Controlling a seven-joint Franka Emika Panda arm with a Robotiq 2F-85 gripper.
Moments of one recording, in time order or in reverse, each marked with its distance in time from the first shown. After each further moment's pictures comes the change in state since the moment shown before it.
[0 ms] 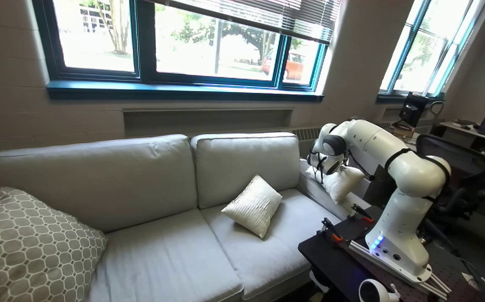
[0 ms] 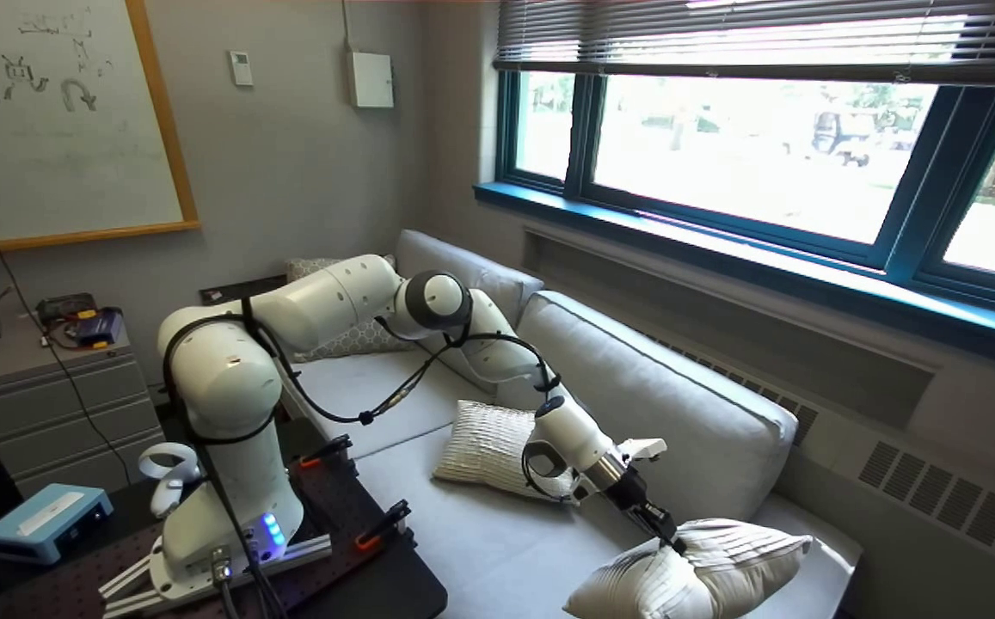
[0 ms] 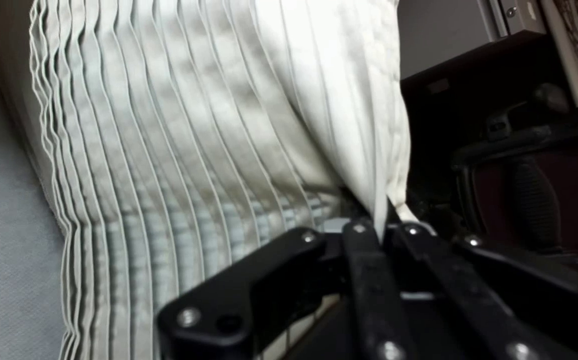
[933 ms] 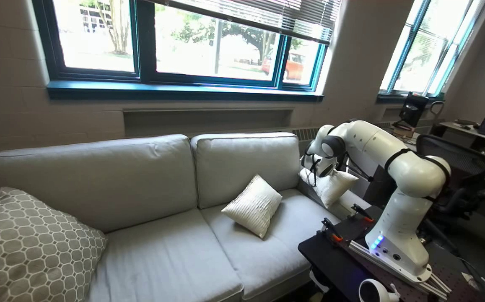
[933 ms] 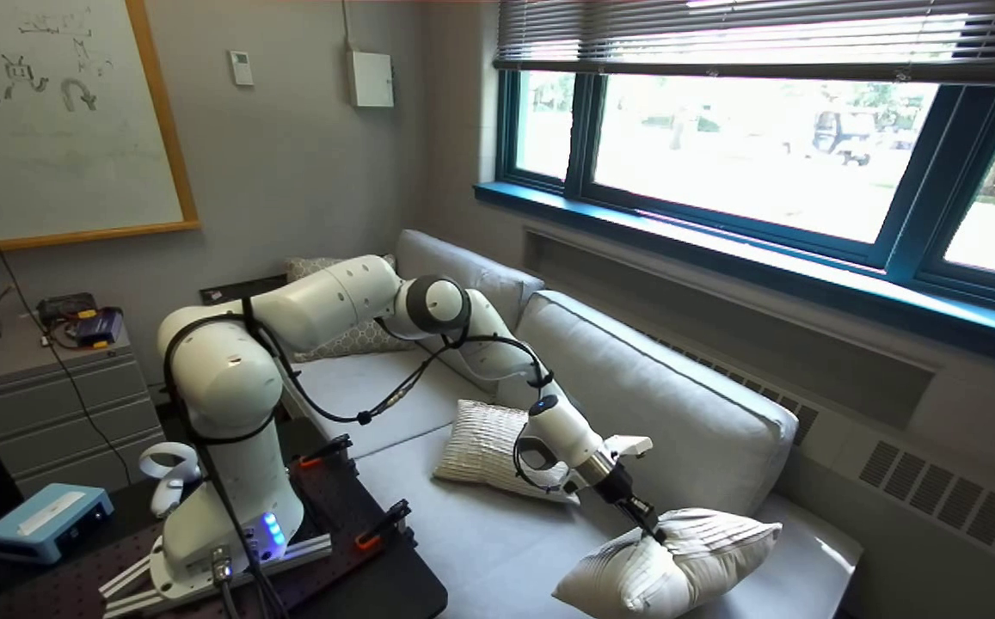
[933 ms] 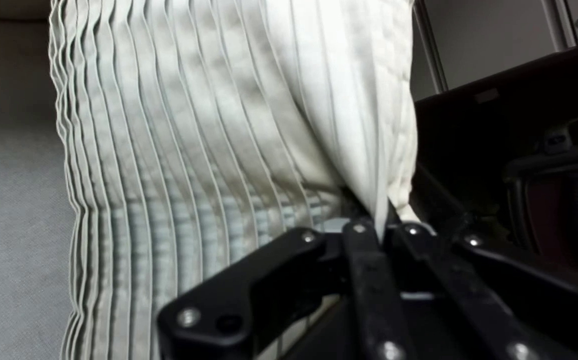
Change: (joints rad) arm 0.003 0.012 0.079 0.042 0.022 -0.010 -0.056
